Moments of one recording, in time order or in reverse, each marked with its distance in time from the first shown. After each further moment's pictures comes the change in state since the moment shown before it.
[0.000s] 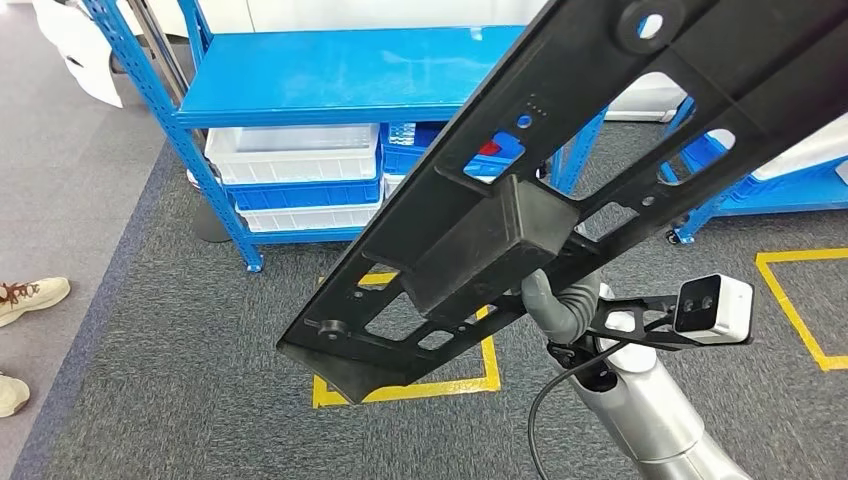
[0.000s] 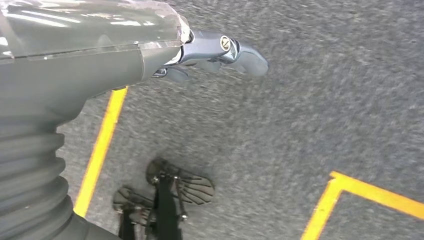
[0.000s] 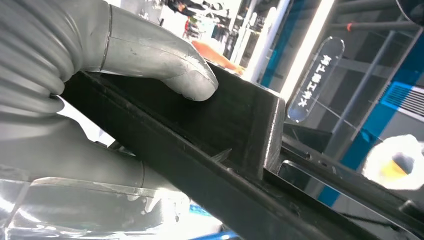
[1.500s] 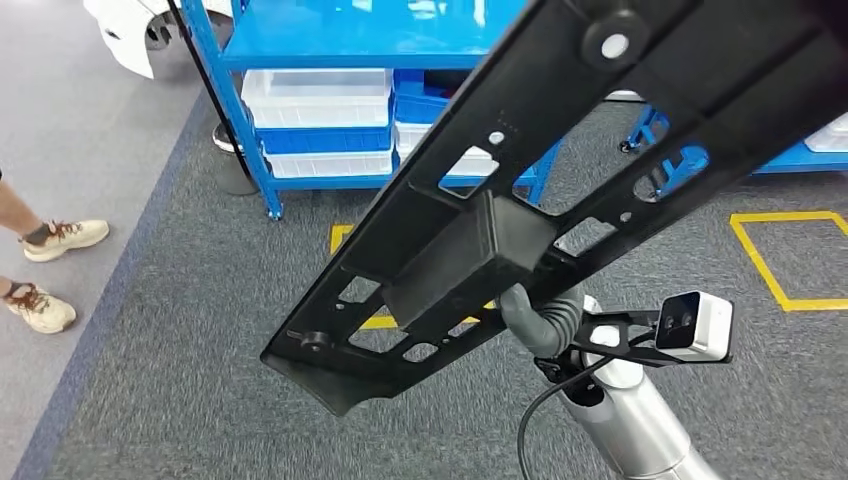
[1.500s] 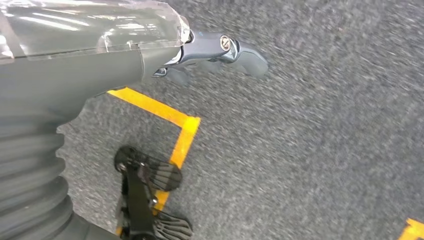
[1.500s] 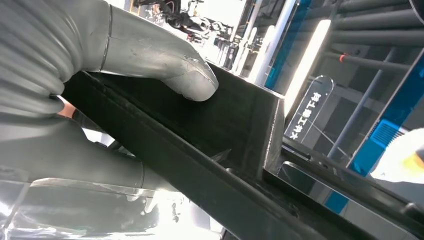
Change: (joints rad) left arm -0.006 -0.002 0.000 0.000 0.009 -0.003 -0.001; right arm 0.046 0.056 -0.002 -0.022 0.073 -0.016 0.023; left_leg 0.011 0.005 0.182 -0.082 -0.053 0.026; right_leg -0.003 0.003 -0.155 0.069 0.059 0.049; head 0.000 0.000
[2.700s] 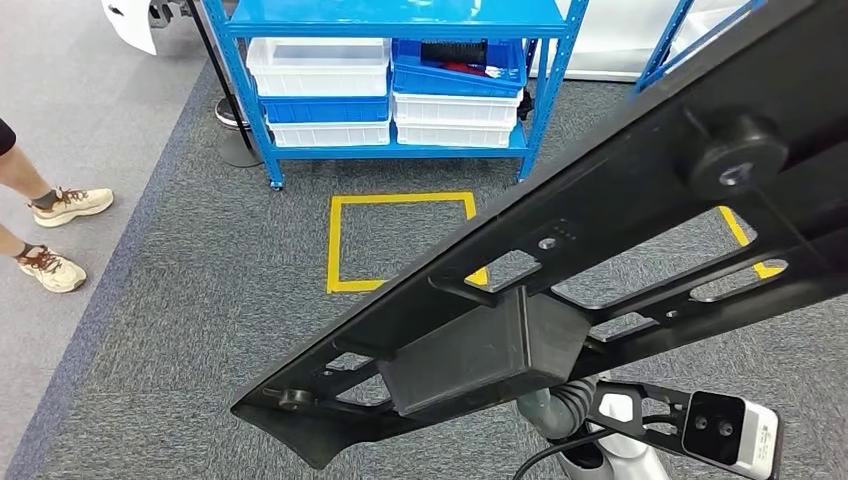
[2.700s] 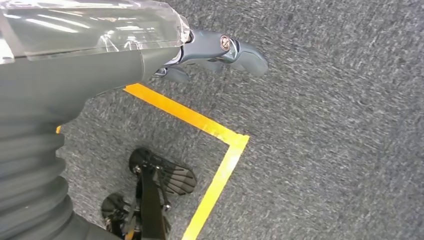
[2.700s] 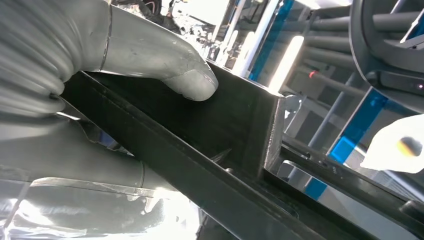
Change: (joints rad) left arm 0.014 -0.009 0.025 0.000 0.012 0.008 -0.001; right arm 0.227 0.132 -0.086 -0.181 0.164 0.097 -0.037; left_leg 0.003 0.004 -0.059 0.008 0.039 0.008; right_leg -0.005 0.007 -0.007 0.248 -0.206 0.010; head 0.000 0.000
